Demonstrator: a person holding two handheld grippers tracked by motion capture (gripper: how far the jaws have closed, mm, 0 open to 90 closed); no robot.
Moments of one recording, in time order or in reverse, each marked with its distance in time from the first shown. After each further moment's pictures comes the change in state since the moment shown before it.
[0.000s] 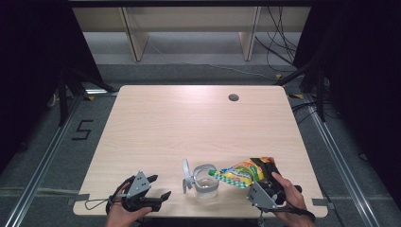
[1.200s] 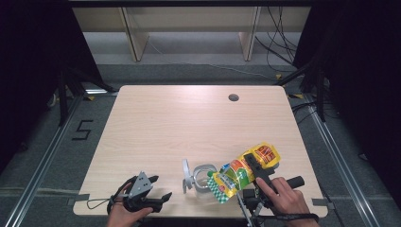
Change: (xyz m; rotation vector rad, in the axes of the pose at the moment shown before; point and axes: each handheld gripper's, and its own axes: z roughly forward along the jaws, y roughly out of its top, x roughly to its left) left arm -0.001 -0.002 0.005 0.007 0.001 0.003; right arm 0.003 0.033 -0.004 0.133 -0.198 -0.515
